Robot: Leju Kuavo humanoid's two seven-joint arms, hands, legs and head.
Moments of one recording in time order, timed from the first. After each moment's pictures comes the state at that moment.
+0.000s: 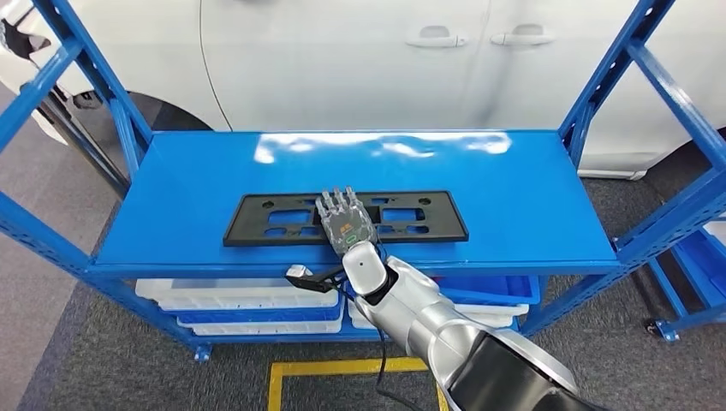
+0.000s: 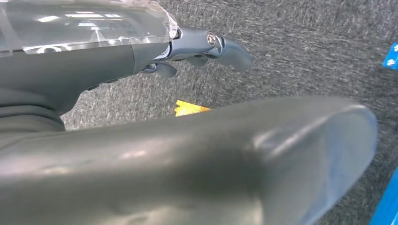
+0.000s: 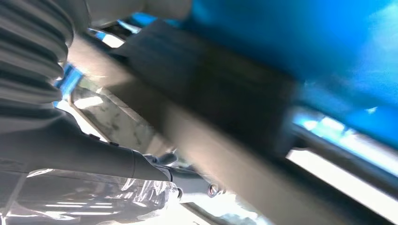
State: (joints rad) left arm -0.12 -0.08 1.26 -0.21 -0.89 -0.10 -0.28; right arm -0.89 0.29 0.80 -0.25 1.47 -0.21 0.34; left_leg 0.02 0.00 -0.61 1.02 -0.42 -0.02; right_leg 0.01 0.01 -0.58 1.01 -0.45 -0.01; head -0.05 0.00
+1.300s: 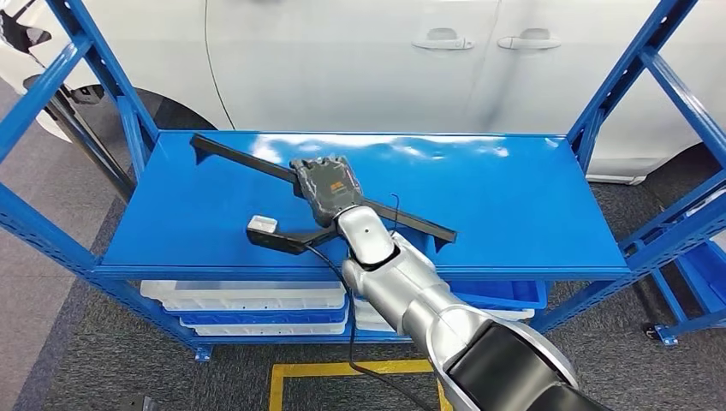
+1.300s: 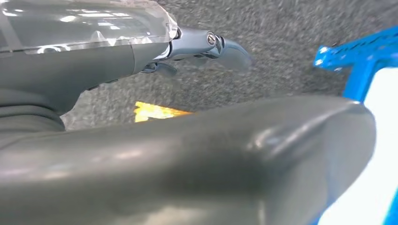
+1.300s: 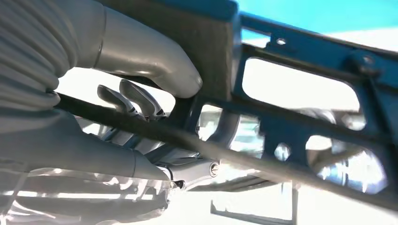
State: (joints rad) left arm -0.16 -0.09 1.24 -0.21 -0.88 -0.14 -0.41; right arm -0.92 0.31 0.54 -0.44 1.21 -0.48 0.03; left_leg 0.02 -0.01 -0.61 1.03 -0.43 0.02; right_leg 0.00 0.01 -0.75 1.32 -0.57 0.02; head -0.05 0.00
